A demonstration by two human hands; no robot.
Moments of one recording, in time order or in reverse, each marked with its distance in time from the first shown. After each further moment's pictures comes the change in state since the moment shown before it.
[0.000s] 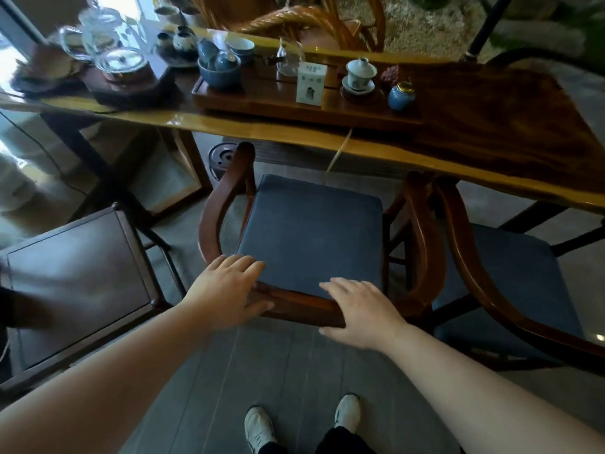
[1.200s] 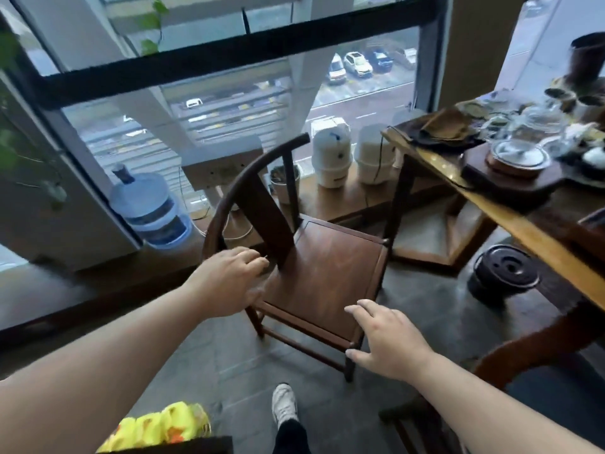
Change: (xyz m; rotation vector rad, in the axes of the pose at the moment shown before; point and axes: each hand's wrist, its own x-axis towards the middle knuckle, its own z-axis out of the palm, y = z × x) left_hand -0.286 -0.244 -0.090 0.094 0.036 -0.980; right_hand 0.283 -0.331 -0.010 -0.227 -0.191 -0.905
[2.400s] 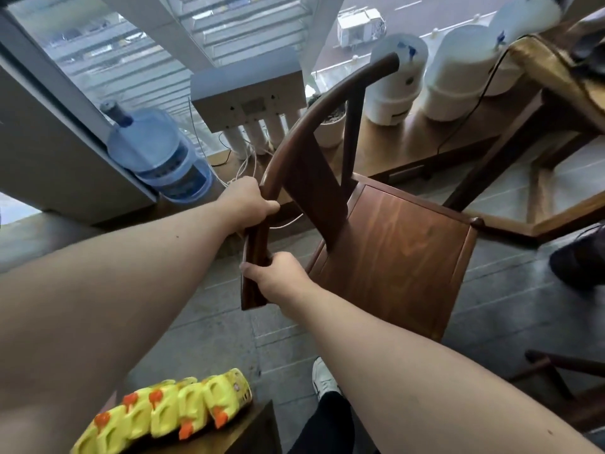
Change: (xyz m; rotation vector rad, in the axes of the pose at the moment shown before) left_hand 0.182 -0.228 0.093 -0.628 -0.260 -0.784; right_hand 0.340 -0.195 0.045 1.364 -0.319 0.456
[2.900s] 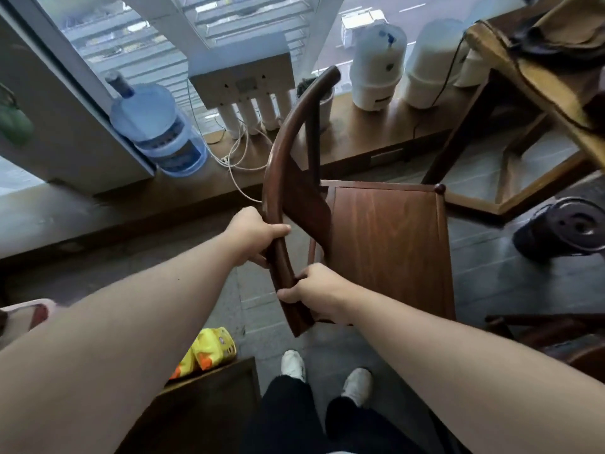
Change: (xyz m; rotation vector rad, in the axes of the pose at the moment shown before) left_hand -0.176 0.009 0.100 -0.509 -0.109 -0.204; right_hand -0.166 0.089 -0.086 -0.276 -0.145 0.124
